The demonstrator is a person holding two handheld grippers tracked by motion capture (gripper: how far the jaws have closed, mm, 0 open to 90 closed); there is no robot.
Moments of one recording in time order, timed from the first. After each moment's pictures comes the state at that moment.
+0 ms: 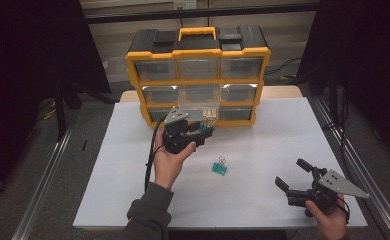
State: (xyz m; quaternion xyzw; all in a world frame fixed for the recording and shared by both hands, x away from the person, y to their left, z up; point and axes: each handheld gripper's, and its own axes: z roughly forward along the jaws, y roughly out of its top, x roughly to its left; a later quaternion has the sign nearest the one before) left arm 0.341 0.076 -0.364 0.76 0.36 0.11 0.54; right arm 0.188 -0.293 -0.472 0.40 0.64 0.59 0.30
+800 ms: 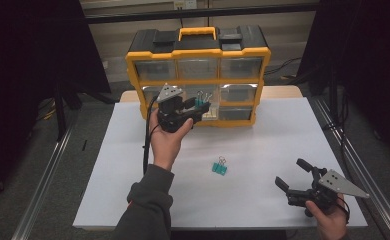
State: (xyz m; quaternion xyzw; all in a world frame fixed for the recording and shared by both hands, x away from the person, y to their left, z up) left arm 0.366 0.077 -0.318 0.72 0.37 0.16 0.56; right arm 0.188 -0.293 -0.472 0.40 0.64 0.59 0.30
